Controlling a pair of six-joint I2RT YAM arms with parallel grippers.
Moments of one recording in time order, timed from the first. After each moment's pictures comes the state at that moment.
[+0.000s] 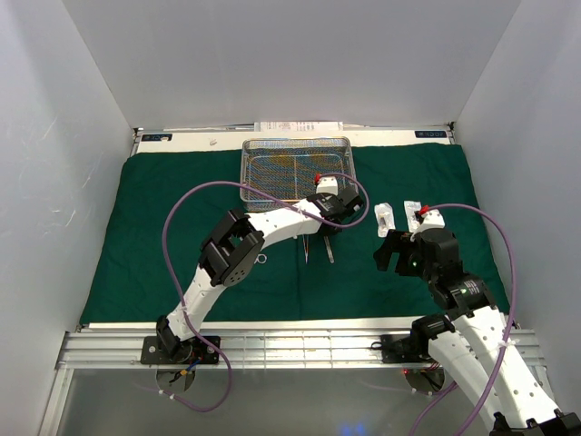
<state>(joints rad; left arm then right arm) -0.96 2.27 1.79 -0.66 -0.51 -0.89 0.35 0.54 0.56 -0.66 0.01 0.38</state>
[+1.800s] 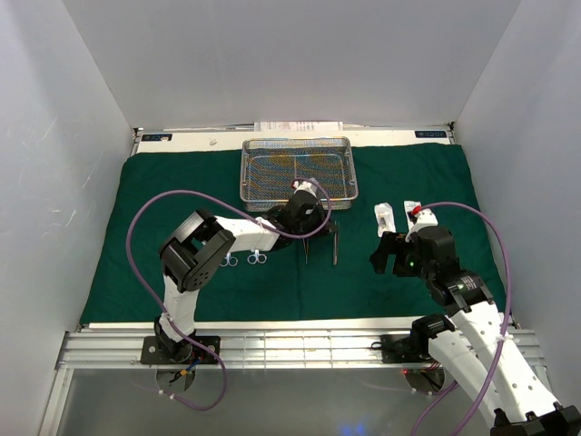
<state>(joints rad) -0.82 1.98 1.13 0.29 0.07 -0.92 0.36 0.58 0.56 -0.66 -0.05 0.33</state>
